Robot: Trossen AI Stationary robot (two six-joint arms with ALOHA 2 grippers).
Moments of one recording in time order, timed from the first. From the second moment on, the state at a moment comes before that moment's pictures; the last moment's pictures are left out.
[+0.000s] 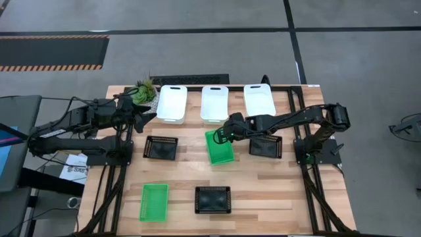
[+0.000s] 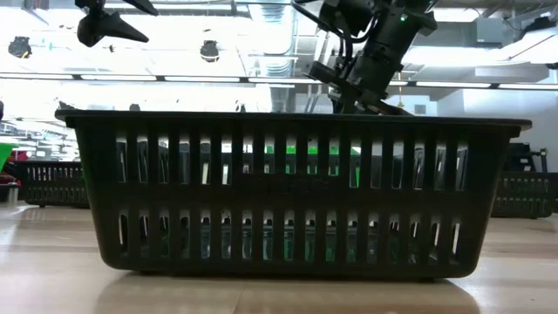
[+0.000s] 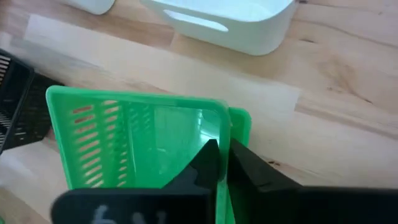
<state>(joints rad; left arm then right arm) 0.18 0.55 0.87 -0.73 -0.27 -0.59 -0.04 1.64 1.11 -0.49 0.28 1.17</state>
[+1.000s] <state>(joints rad) 0.18 0.55 0.87 -0.75 -0.27 -0.64 -0.10 1.64 1.11 -0.43 0.07 1.04</state>
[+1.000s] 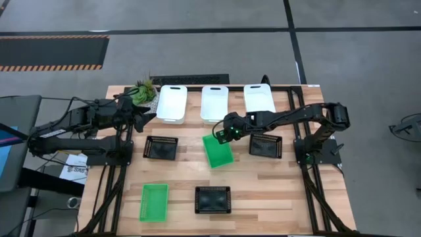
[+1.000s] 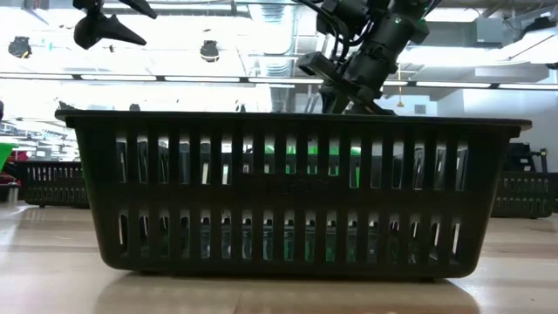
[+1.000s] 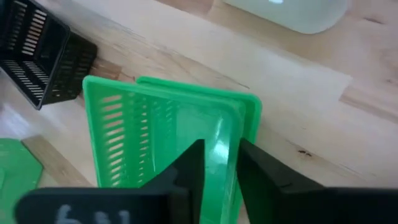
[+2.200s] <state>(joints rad) 0.18 0.55 0.87 -0.75 -0.27 -0.63 -0.05 1.63 1.21 -0.36 0.24 0.67</state>
